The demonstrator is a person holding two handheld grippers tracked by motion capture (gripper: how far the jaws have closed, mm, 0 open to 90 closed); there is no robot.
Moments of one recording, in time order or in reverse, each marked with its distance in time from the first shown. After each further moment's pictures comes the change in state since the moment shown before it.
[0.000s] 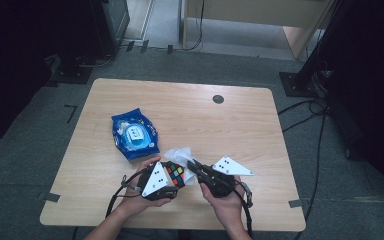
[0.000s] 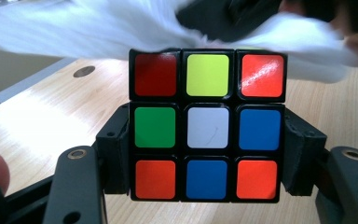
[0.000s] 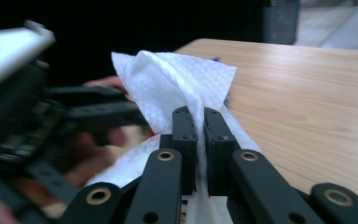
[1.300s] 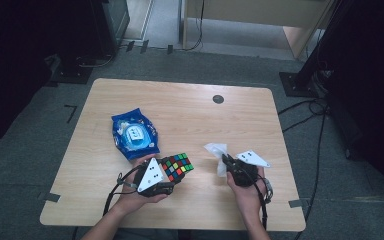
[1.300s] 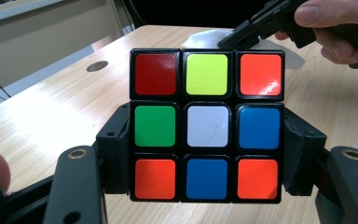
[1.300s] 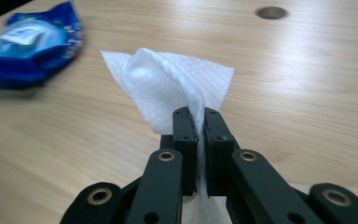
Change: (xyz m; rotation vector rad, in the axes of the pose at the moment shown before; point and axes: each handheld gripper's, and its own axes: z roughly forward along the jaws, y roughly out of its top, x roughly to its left) left arm 0.013 -0.004 -0.004 0.001 0.026 -0.034; right arm -0.083 -0.024 -0.016 0.150 -0.393 0.046
